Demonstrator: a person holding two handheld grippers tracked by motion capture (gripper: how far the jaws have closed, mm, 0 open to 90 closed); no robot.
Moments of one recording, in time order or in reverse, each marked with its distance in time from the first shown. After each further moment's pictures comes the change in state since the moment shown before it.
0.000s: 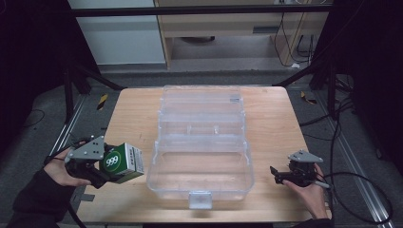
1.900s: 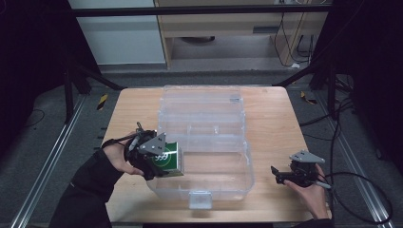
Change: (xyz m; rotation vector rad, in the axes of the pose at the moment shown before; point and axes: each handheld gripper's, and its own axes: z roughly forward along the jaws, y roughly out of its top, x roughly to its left) left arm -0.005 0.102 0.091 0.155 -0.111 0.192; right arm -0.003 -0.002 -0.002 -0.013 0.003 0.010
